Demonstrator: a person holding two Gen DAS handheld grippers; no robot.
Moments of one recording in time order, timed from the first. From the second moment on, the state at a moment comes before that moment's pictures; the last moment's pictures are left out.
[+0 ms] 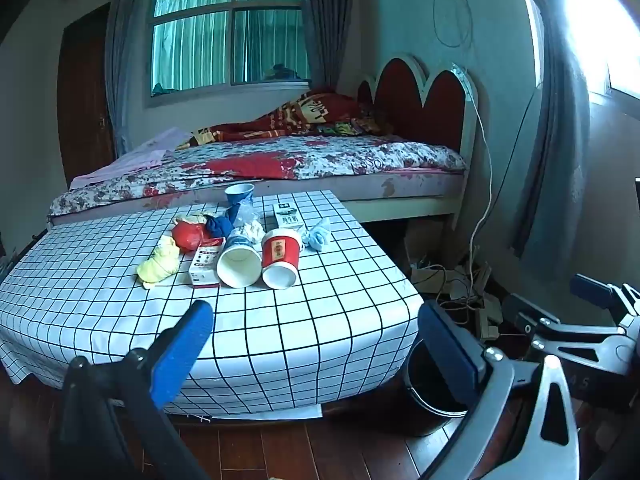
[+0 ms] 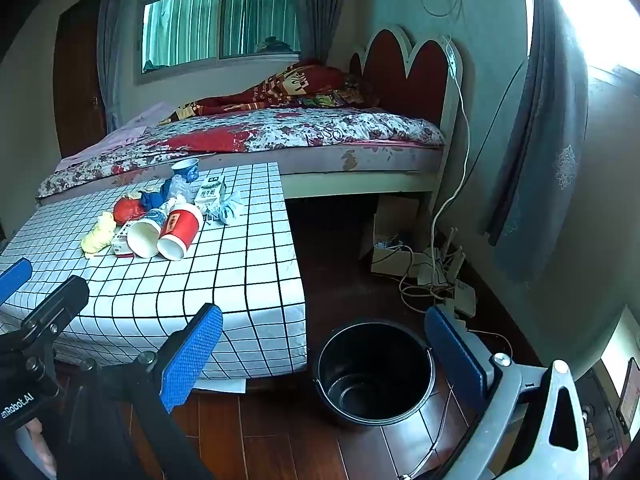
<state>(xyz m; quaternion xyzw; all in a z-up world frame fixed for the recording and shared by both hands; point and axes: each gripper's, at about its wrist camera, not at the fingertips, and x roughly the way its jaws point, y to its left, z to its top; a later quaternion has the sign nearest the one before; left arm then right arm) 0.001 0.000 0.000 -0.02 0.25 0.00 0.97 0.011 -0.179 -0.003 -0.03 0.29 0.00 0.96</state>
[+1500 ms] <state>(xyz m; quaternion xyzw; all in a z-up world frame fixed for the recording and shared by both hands) 0.001 -0.006 0.002 -0.01 0.24 0.01 0.97 0.012 -0.188 0.002 -0.02 0.29 0.00 0.96</state>
